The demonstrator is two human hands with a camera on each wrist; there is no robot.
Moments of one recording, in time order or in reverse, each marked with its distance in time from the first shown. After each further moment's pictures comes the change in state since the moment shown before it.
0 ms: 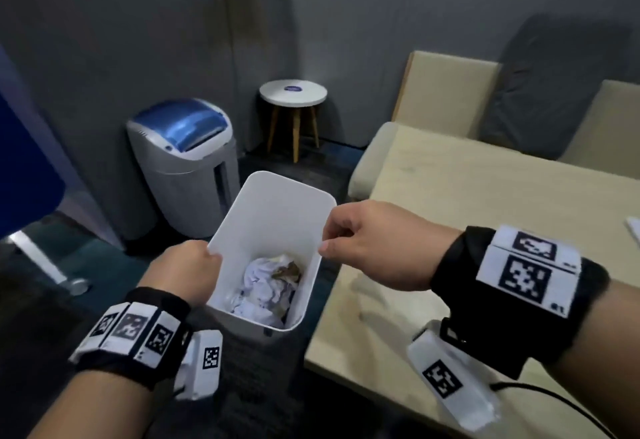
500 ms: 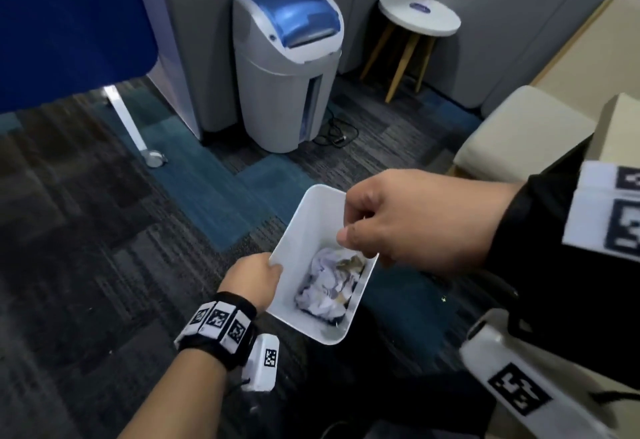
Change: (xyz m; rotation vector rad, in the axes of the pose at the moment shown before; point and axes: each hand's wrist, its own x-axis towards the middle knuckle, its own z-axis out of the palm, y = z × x) left_hand 0.038 -0.137 0.175 -0.283 -0.173 -0.229; right_hand 0.130 -0.083 0.098 -0.264 -0.407 -0.174
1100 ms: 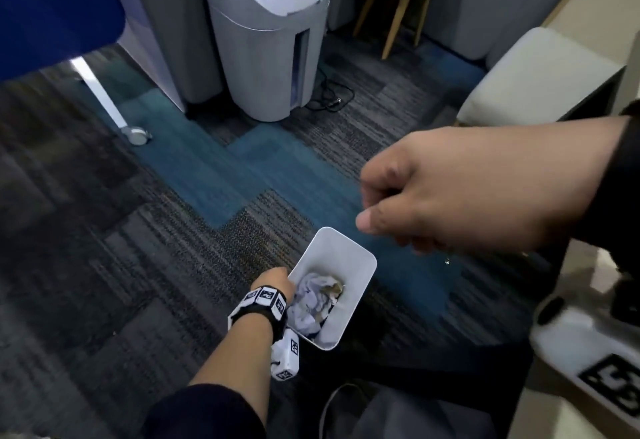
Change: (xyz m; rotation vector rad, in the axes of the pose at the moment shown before) left_hand 0.053 -0.034 0.128 0.204 -0.304 -0.188; right_hand -0.006 0.027 0.001 -0.053 -0.100 0.025
